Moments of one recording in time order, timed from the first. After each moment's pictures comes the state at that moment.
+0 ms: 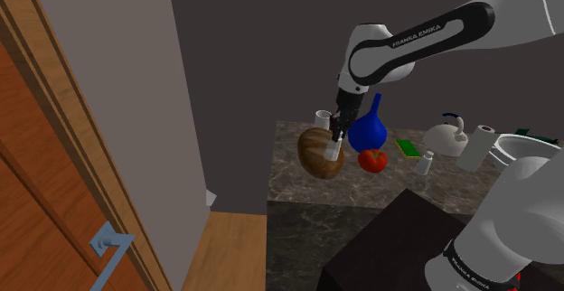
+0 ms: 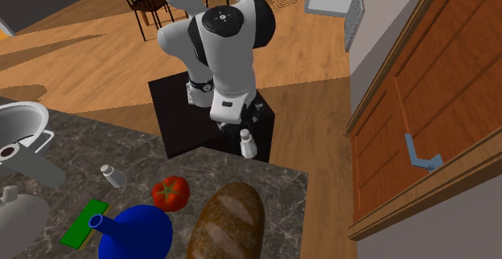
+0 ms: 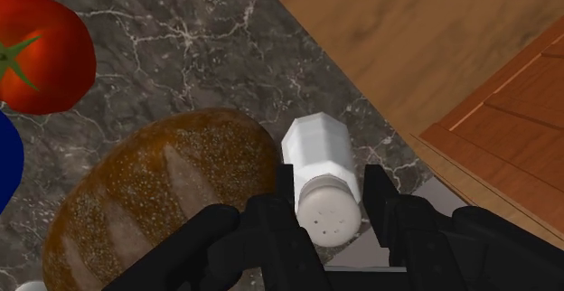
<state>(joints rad) 0.10 -0.27 -0.12 -2.44 0.07 2.17 -0.14</state>
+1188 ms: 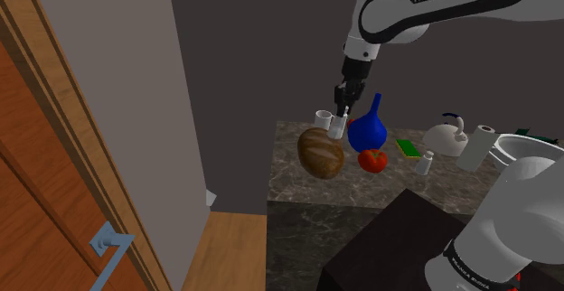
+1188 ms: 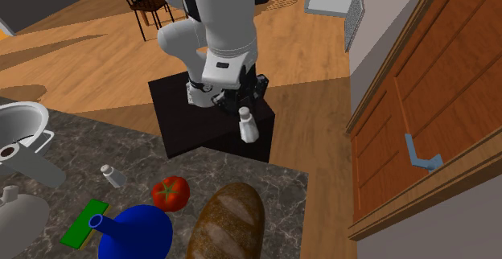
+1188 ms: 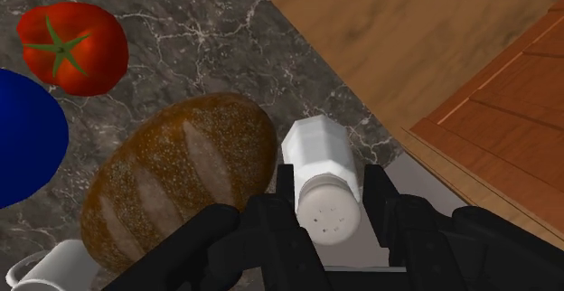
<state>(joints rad) 0.10 -0.35 -0.11 -2.27 0.06 1.92 -0.11</state>
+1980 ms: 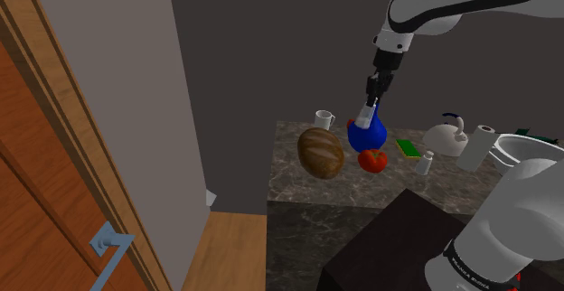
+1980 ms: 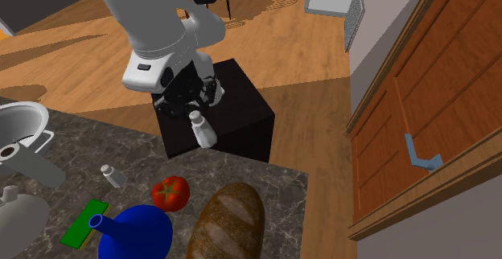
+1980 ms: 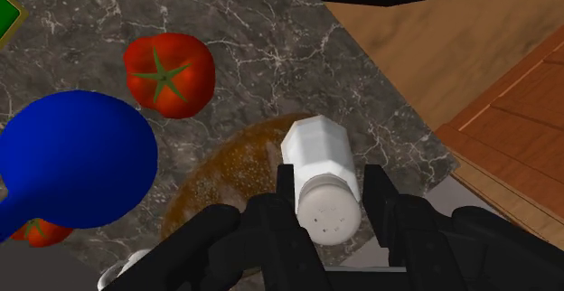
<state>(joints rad) 0.01 -0.39 -0.26 -2.26 -0.01 1.85 -0.31</state>
